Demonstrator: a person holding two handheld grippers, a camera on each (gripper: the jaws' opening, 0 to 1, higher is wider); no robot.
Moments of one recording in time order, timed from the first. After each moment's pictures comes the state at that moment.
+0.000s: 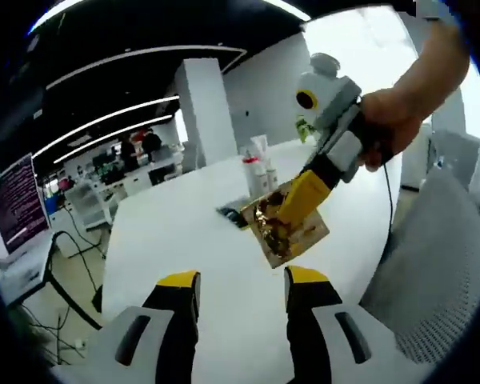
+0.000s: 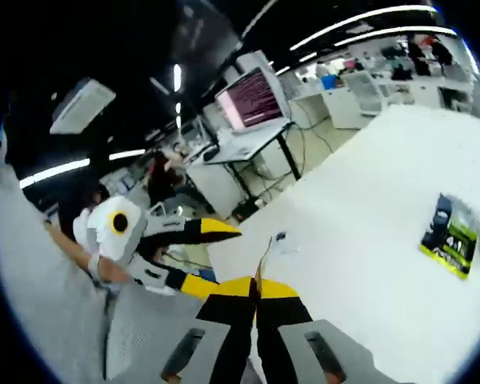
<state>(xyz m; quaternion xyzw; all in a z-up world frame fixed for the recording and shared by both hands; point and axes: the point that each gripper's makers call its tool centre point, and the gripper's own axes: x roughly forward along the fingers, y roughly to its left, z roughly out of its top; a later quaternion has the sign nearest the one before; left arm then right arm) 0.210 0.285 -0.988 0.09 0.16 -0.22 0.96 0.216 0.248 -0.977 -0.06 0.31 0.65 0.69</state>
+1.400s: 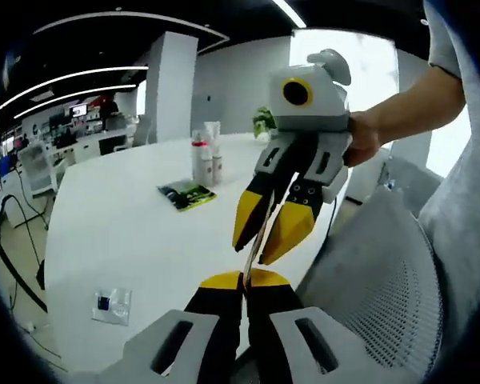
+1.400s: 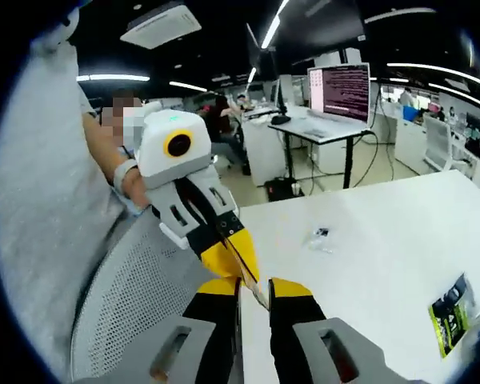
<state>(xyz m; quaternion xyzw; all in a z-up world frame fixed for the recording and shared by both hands) 0.177 0.254 -1.003 0.02 0.23 -0.33 0.91 0.169 0.252 -0.997 -0.17 0.26 0.73 0.61</state>
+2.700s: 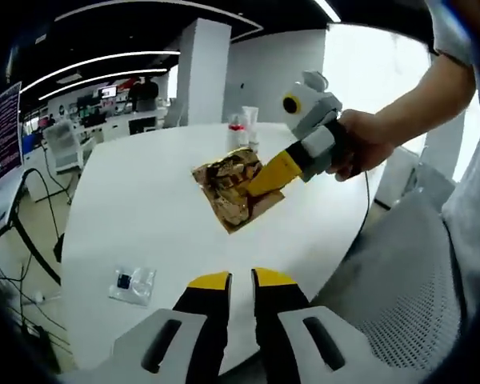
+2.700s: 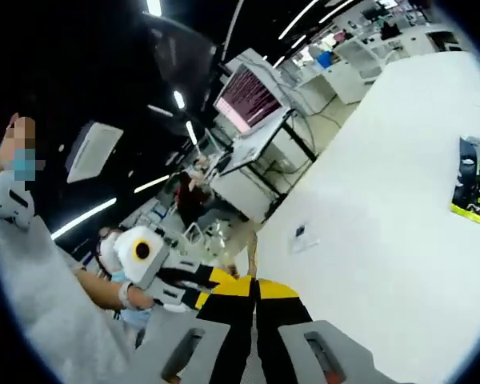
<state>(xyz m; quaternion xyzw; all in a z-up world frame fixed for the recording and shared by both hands) 0.196 0.290 -1.020 0.02 0.26 -0.23 0.94 0.257 0.260 -0.986 0.17 0.43 0.60 0.66</state>
